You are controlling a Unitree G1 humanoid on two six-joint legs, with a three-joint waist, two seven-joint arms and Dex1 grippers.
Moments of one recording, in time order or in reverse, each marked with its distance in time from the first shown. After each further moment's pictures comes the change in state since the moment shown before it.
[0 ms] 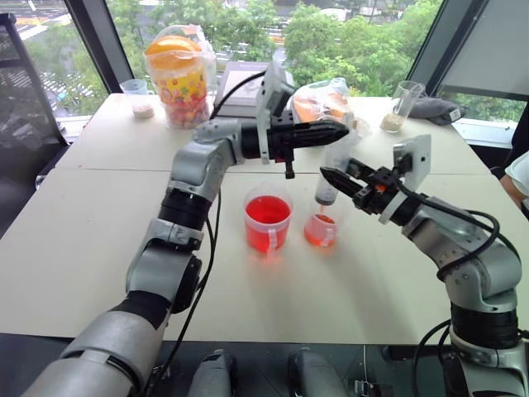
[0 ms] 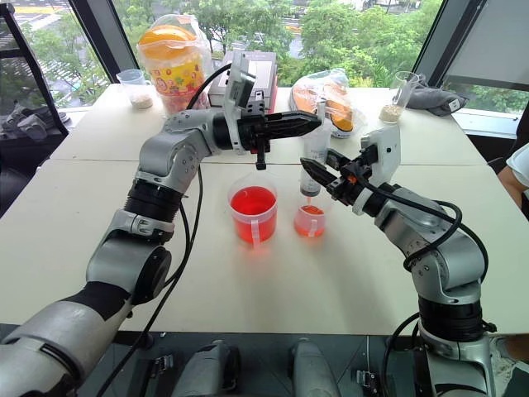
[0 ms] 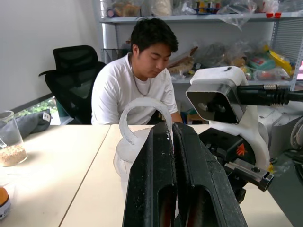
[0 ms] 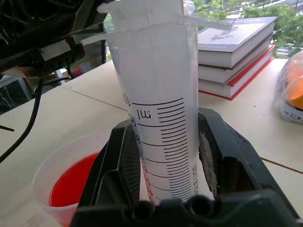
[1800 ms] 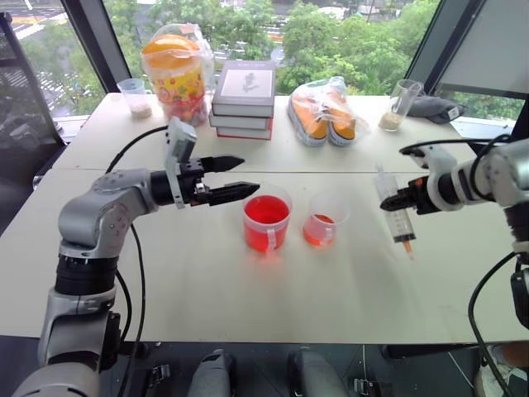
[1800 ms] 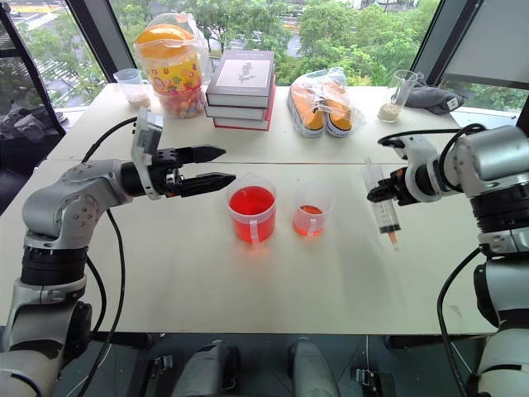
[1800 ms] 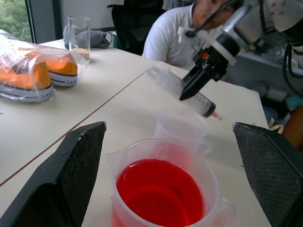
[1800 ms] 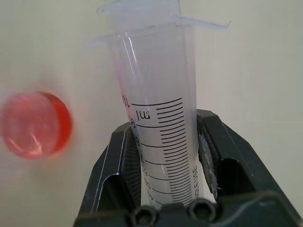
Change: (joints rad) left arm 0.483 0.416 0.160 -0.607 -0.237 0.411 0.180; right arm -0.590 -0.431 0.493 0.812 -0.098 0.680 0.171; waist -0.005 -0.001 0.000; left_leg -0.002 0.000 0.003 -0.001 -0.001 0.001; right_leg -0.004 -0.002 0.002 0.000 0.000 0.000
